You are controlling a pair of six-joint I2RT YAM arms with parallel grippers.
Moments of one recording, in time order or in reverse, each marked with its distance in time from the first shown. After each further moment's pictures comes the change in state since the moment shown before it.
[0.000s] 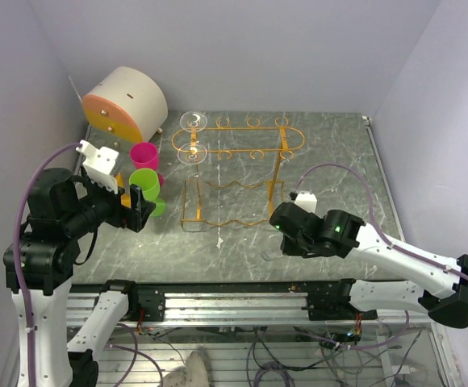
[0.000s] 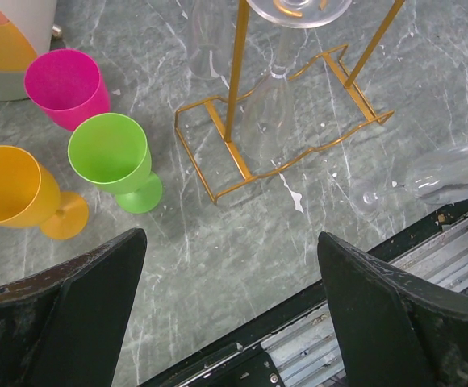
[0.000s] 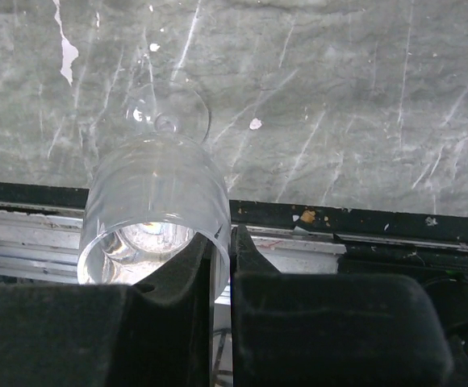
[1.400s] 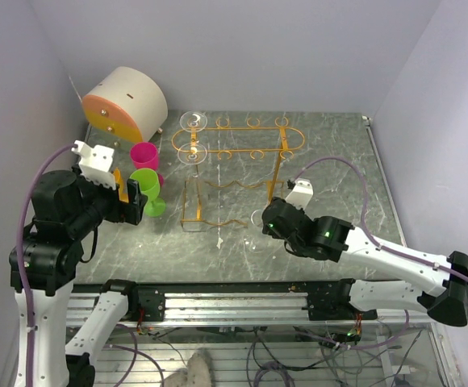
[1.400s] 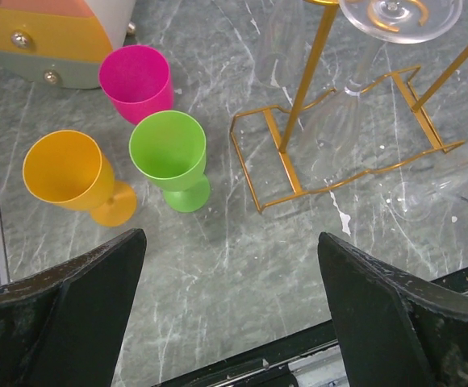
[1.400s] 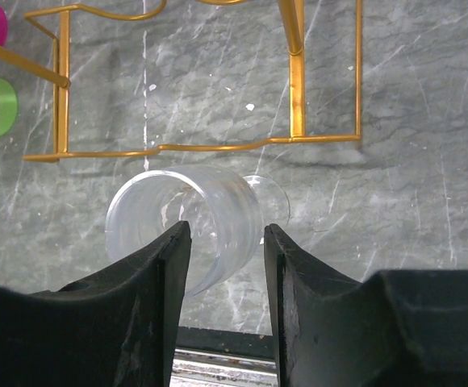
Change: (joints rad) left arm -0.039 -0.039 -0.071 0.086 -0.222 -0.032; right arm 0.013 0.012 -0.113 0.409 0.299 -0.038
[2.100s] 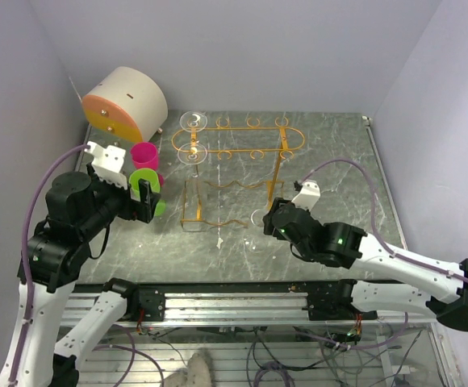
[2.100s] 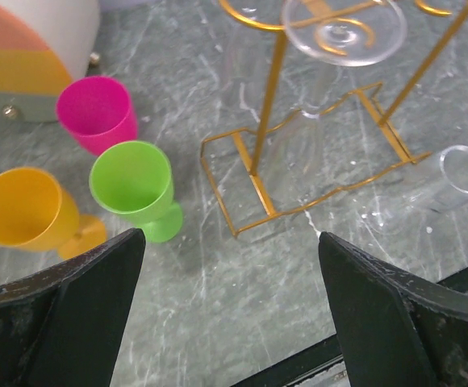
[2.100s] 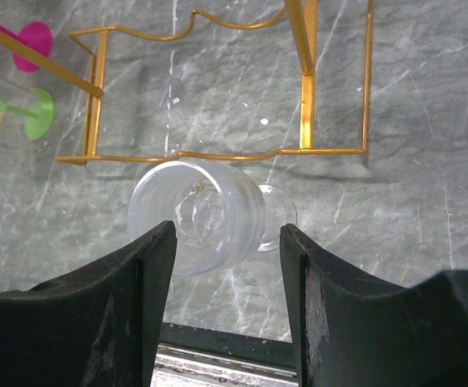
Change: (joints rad) left arm -0.177 -0.033 -0.131 0.177 -0.041 -0.063; right arm 0.034 -0.125 -0.047 0.059 0.031 -0.048
